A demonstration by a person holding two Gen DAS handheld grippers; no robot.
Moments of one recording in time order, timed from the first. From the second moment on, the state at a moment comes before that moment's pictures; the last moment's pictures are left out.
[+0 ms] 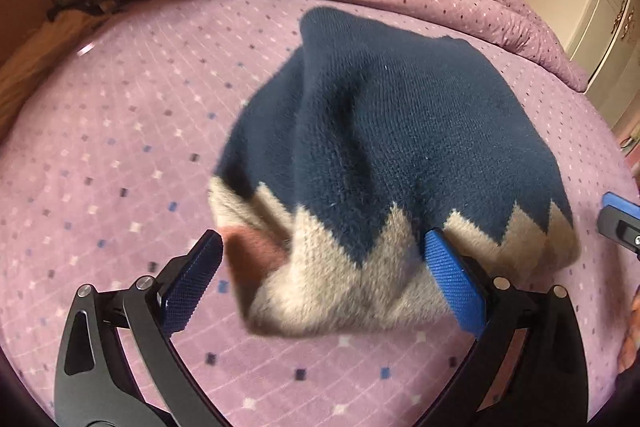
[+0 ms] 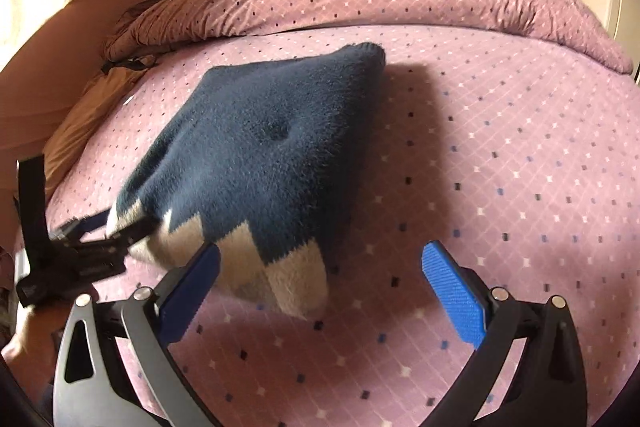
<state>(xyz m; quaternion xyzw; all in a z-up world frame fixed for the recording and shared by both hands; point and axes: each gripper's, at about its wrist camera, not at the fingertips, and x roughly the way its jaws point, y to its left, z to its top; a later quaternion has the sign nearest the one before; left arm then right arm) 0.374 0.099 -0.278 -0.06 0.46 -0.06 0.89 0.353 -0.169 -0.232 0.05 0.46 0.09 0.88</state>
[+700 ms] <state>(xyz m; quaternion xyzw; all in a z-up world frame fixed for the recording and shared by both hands) 0.349 0.139 -0.279 -0.20 0.45 -0.06 0.87 0.373 -0.173 -0.260 0.10 0.49 0.10 0.86</state>
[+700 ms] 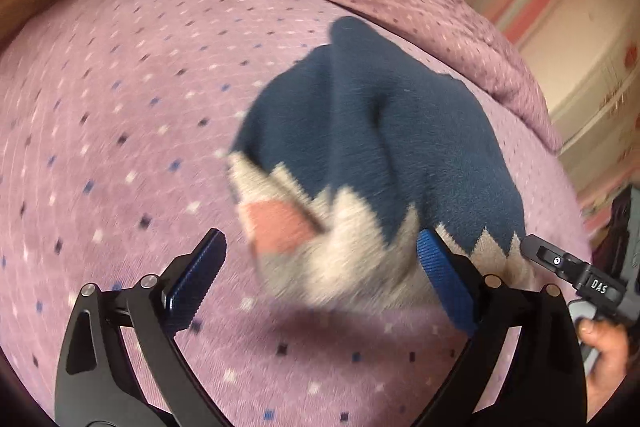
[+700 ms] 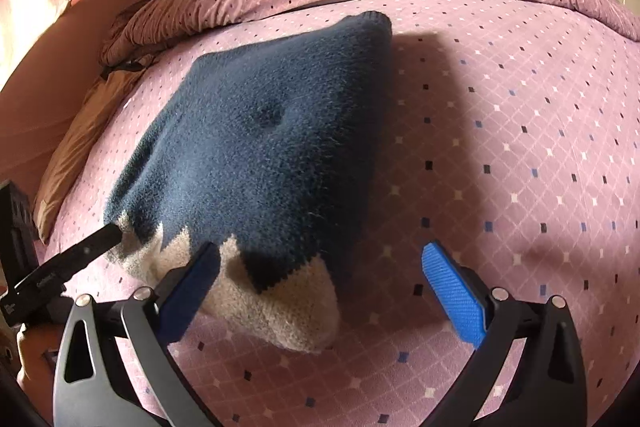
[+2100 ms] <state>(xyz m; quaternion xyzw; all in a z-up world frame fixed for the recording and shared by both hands) 0.353 0.109 -0.306 -0.32 0.46 -0.08 0.83 0.386 -0.161 -0.294 0.23 0.50 0.17 0.82</state>
